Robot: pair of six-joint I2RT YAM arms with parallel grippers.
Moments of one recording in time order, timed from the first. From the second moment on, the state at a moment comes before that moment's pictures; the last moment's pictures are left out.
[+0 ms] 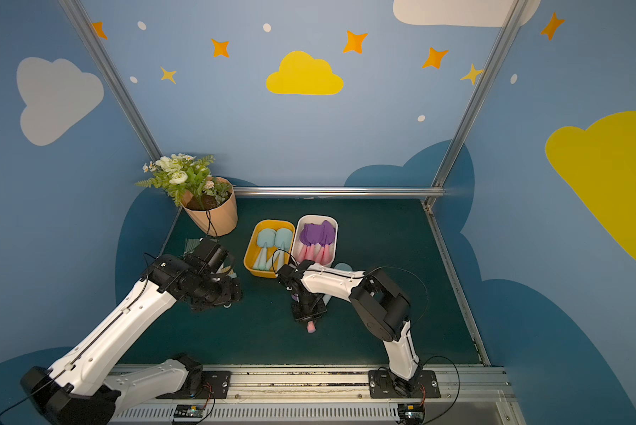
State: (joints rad) left arm -0.47 1.13 1.17 -1.36 0.01 -0.69; right arm 1.02 1.98 1.37 -1.09 -0.18 0.59
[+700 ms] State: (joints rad) left arm -0.46 1.12 1.17 -1.36 0.01 -0.68; right arm 1.08 1.86 1.51 -1.21 -0.26 0.53
